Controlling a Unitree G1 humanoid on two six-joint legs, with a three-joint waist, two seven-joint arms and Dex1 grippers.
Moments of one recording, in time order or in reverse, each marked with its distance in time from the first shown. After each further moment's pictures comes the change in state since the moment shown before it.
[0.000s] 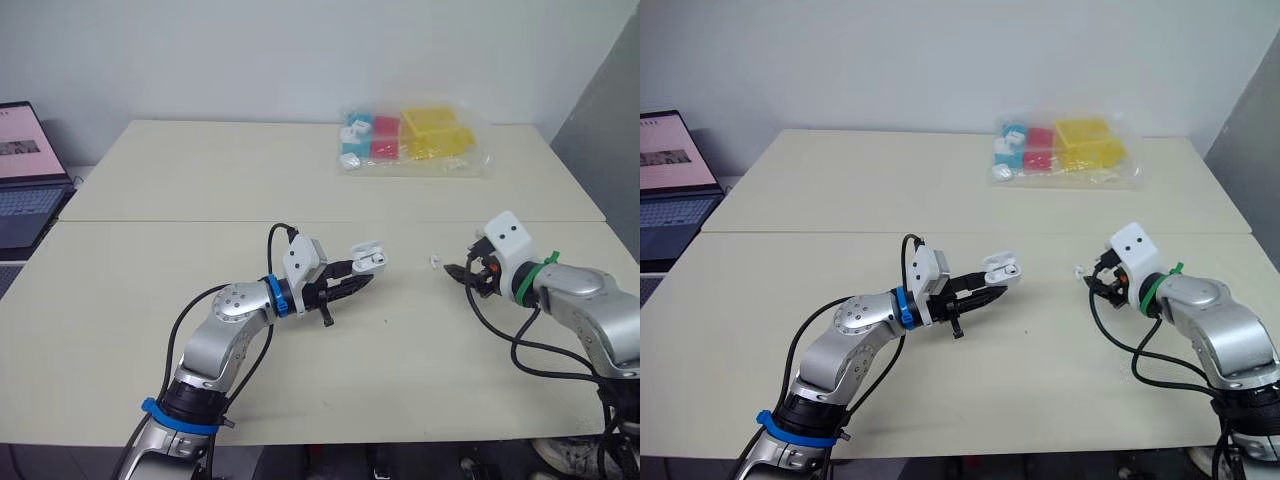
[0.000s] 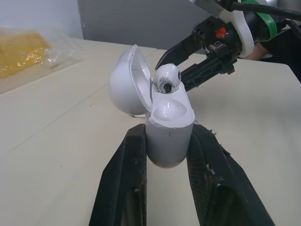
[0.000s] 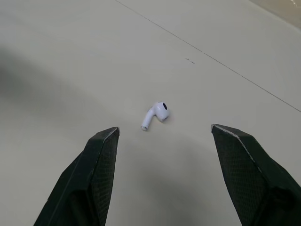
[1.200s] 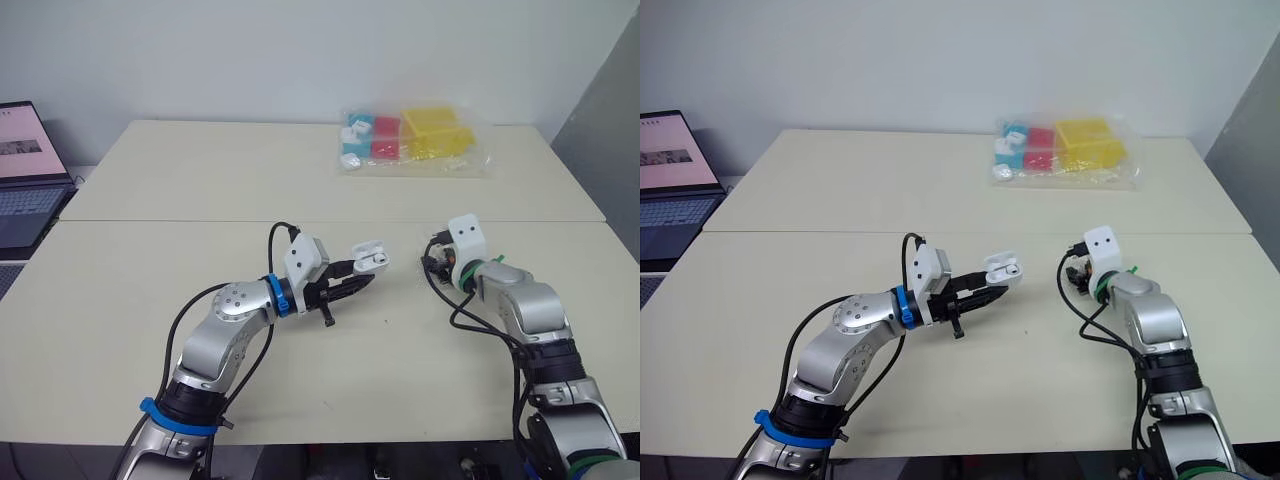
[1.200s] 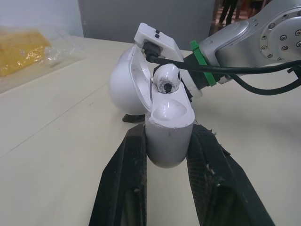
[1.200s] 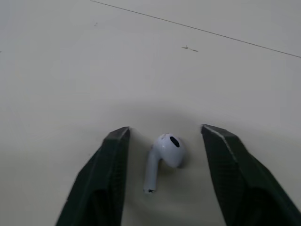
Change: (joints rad) left arm -0.004 0.003 -0.004 -0.037 0.000 0.046 0.022; right arm -0.166 0.363 0.006 0.384 -0.179 -0.034 -0.157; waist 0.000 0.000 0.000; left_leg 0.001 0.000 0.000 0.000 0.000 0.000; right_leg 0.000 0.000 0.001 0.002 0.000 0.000
